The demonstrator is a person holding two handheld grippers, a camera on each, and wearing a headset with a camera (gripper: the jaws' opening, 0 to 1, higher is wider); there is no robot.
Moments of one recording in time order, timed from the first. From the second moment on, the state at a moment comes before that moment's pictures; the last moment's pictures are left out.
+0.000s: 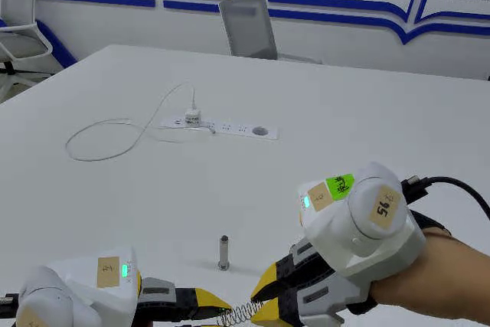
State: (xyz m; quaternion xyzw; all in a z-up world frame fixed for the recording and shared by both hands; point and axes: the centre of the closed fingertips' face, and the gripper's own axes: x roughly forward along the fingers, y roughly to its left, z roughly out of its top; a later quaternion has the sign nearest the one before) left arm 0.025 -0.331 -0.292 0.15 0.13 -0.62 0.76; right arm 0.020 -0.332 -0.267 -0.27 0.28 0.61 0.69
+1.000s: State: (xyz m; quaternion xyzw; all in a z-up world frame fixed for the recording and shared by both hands) left arm 0.030 -0.336 -0.287 0.11 0.13 -0.61 0.78; right arm 0.024 -0.300 -0.244 -0.25 0.23 0.61 0.72
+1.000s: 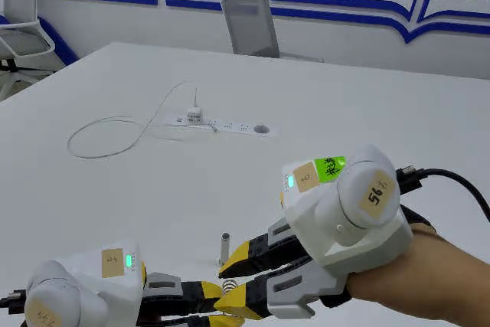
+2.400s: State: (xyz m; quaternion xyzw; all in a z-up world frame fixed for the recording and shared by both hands) left arm 0.042 -0.325 -0.279 0.12 0.12 -0.59 0.79; right arm 0.038 -0.294 -0.240 -0.18 0.22 0.58 0.76
